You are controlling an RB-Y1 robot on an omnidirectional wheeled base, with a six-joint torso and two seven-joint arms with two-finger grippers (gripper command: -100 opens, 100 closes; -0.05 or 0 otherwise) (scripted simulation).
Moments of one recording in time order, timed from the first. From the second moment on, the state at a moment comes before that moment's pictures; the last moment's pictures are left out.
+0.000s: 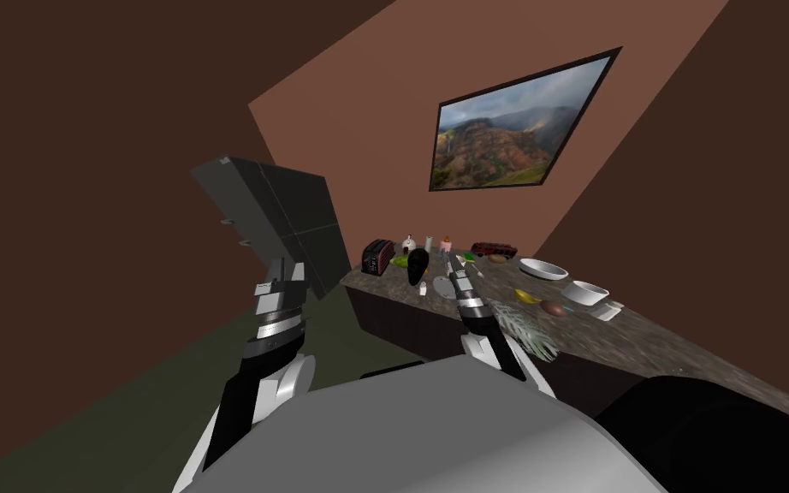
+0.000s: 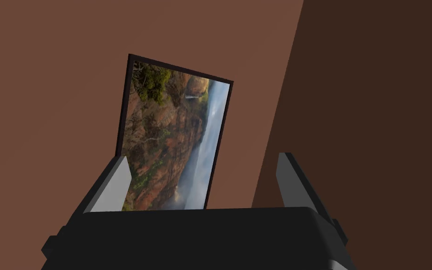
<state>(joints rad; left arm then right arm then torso) 0.46 0.02 -0.02 -2.38 0.04 -0.42 -0.06 0.53 -0.11 -0.04 -2.28 0.08 -0.39 0.22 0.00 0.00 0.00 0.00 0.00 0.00</state>
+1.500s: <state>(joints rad) 0.46 0.02 -0.03 -2.38 0.04 -0.42 -0.06 0.55 -0.22 -0.01 -1.97 0.28 -0.54 0.57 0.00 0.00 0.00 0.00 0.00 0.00</state>
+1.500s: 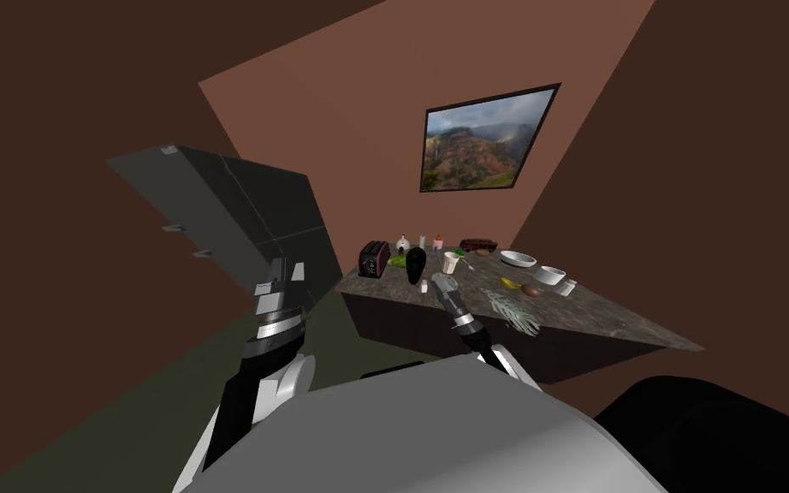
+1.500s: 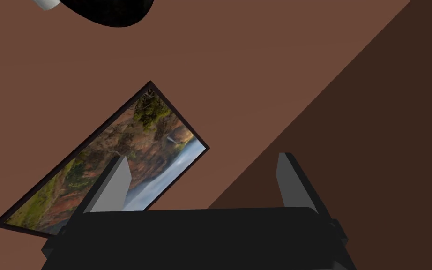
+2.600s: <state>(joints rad) 0.46 0.02 -0.02 -2.38 0.04 -0.42 -0.06 0.50 -0.20 -0.05 -1.73 0.51 -0.57 0.84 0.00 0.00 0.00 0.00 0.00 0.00</state>
